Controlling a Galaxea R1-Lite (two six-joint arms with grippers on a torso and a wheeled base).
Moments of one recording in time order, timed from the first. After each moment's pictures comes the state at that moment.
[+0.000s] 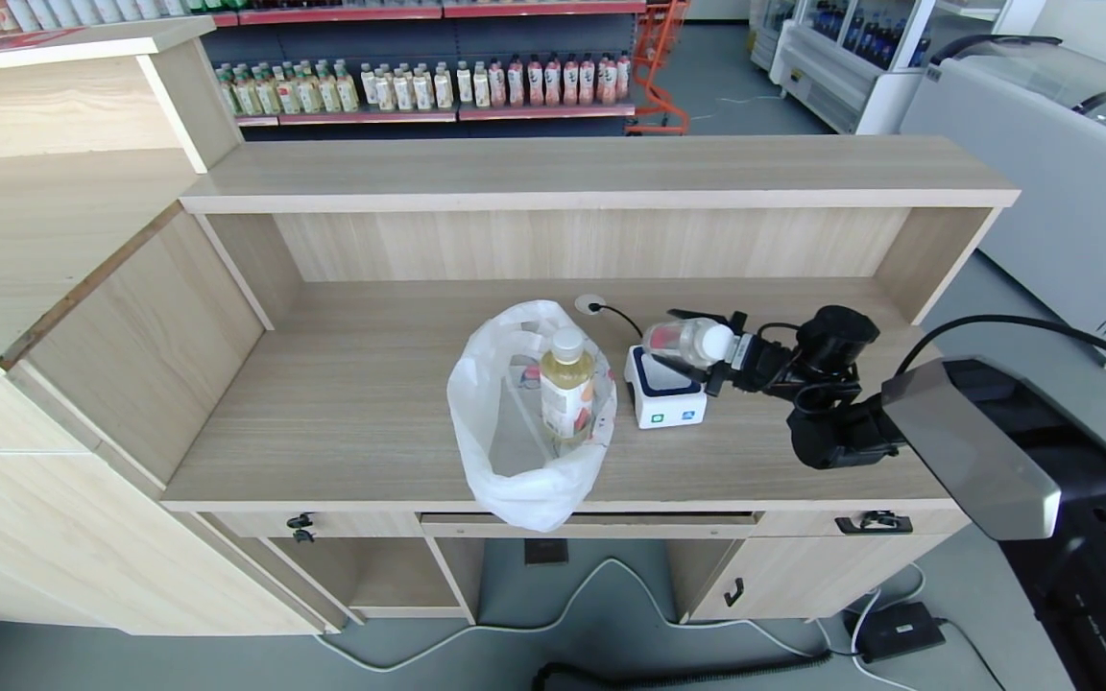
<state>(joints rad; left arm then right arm) -0.01 0.00 0.00 0.00 -0.03 -0.02 0.15 2.65 -1.74 -1.27 1.00 -0.76</state>
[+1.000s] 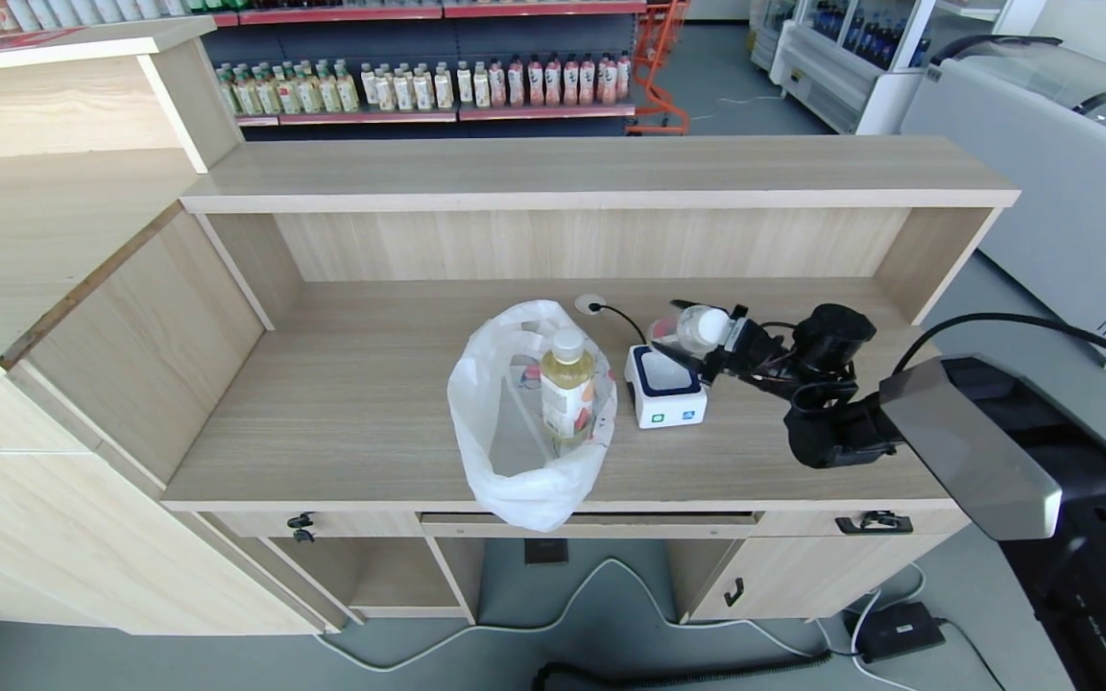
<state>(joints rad) -0.01 0.00 0.00 0.00 -0.03 -0.02 0.15 2.63 -1.73 -1.27 0.85 -0.66</state>
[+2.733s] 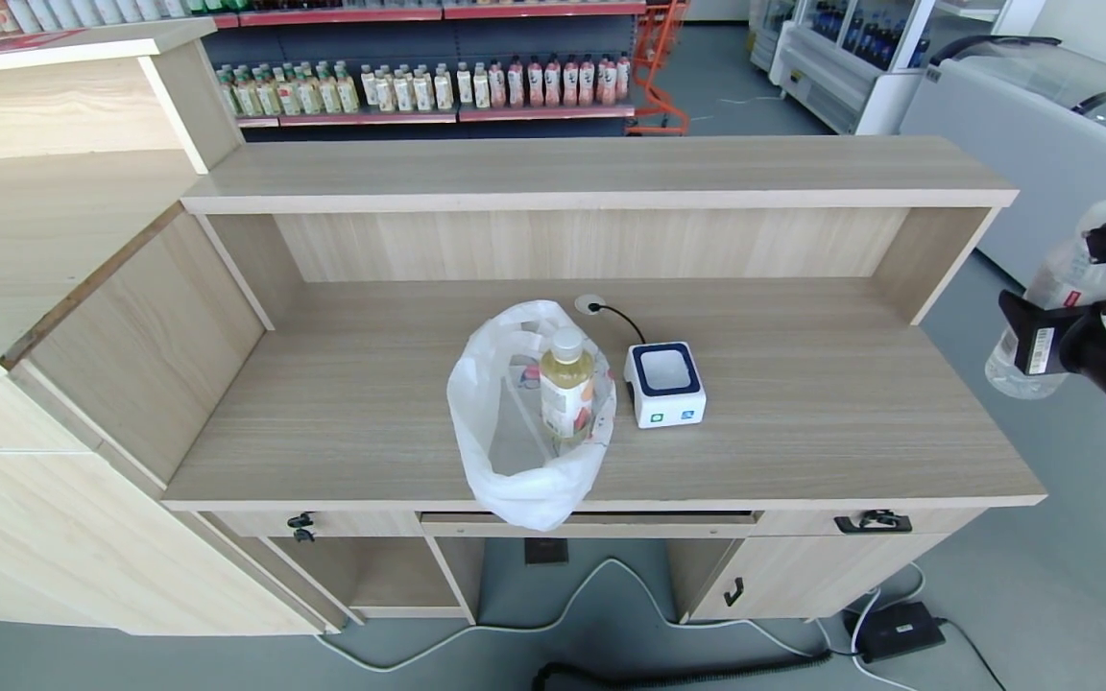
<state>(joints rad) -0.01 0.00 0.00 0.00 -0.03 -0.02 -0.08 1.57 -0.64 -1.04 -0.16 -0.33</state>
